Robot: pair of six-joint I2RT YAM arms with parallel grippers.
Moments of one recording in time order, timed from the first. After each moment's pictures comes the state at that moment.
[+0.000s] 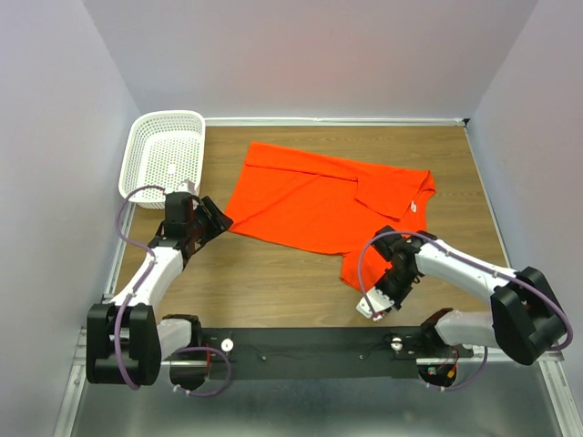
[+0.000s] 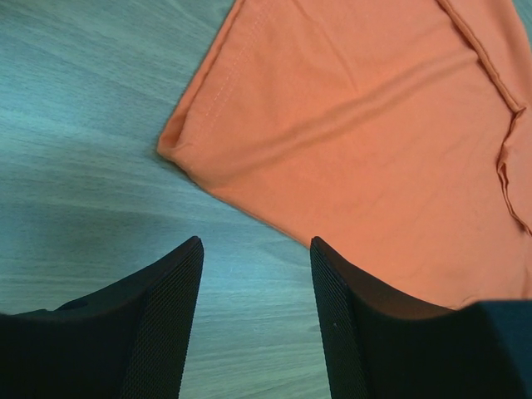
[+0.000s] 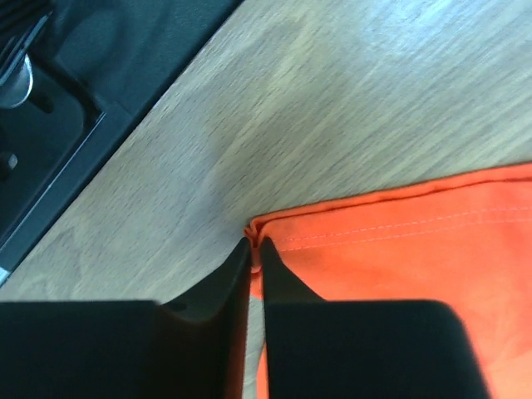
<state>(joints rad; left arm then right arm) -0.04 1.13 0.56 -0.10 0.21 -0.61 0.58 1.27 0.62 -1.04 -0.32 -1.84</state>
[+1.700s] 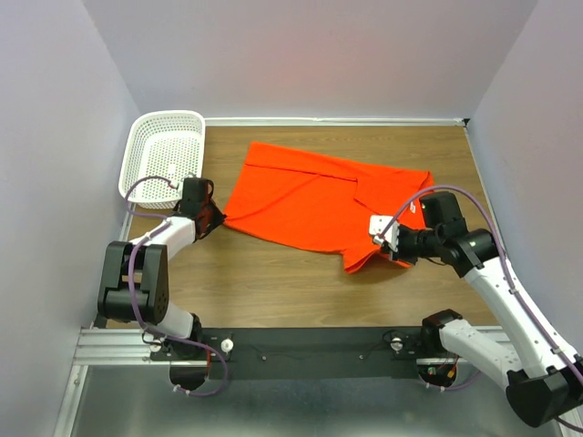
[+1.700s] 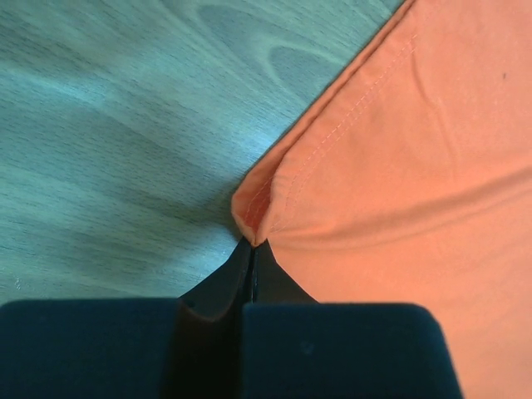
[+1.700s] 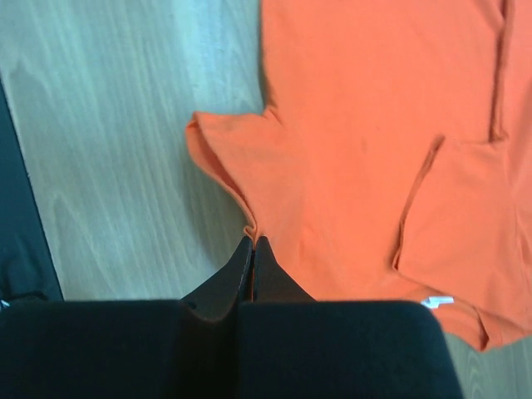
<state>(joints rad) -0.09 1.50 0.73 -0.07 -0.04 -0.69 0.36 0.89 0.88 -0.92 -0.54 -0.99</state>
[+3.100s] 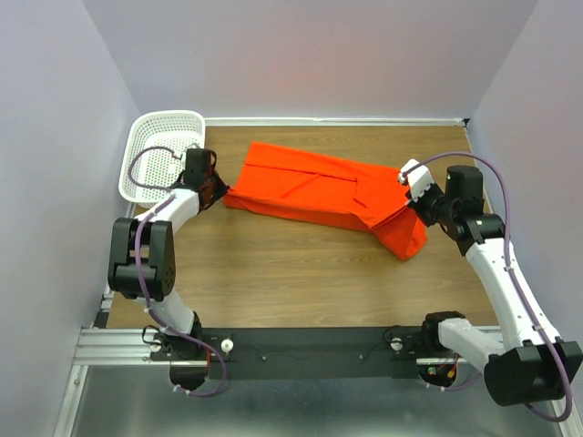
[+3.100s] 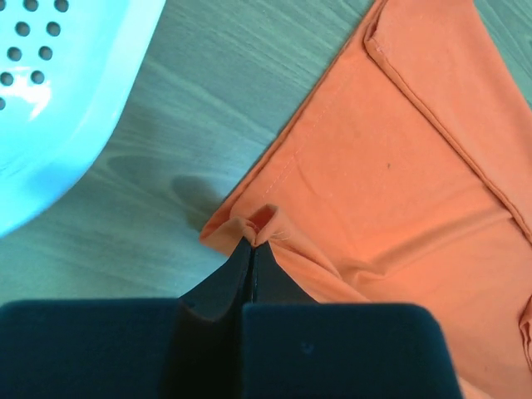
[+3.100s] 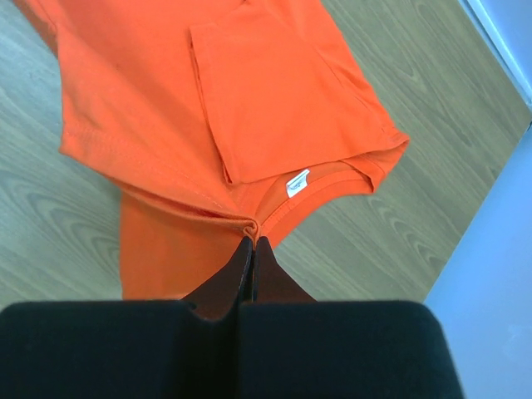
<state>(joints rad) -0.09 1.65 1.02 -0.12 -0.03 -0.68 0.10 1.00 0.93 -0.59 -0.23 -0.70</state>
